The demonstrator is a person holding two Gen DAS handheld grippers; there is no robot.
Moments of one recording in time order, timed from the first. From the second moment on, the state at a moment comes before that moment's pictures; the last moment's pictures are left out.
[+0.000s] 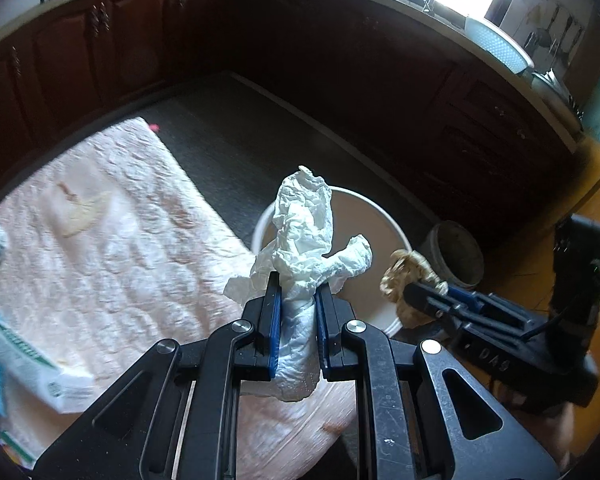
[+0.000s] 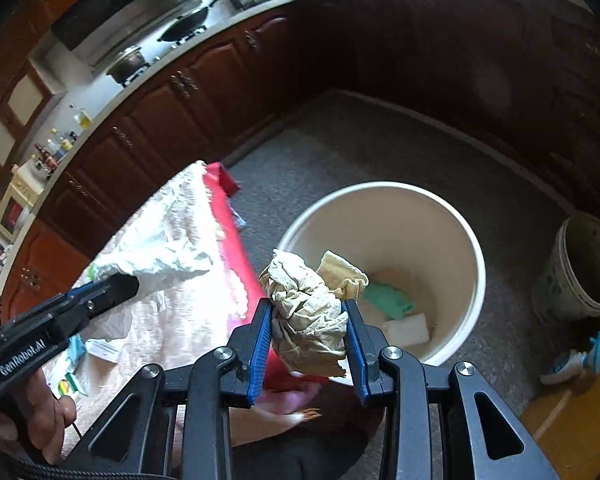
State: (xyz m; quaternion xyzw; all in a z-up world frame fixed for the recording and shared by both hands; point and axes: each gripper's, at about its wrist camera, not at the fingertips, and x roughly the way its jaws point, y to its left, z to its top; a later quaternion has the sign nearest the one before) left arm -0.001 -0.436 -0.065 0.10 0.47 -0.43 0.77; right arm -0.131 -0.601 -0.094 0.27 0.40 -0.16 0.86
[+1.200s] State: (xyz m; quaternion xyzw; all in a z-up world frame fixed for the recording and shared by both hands) left arm 0.004 -0.401 -0.068 0.06 0.47 -0.40 0.78; right arm -0.133 -0.596 -0.108 0.26 0.42 -0.20 0.85
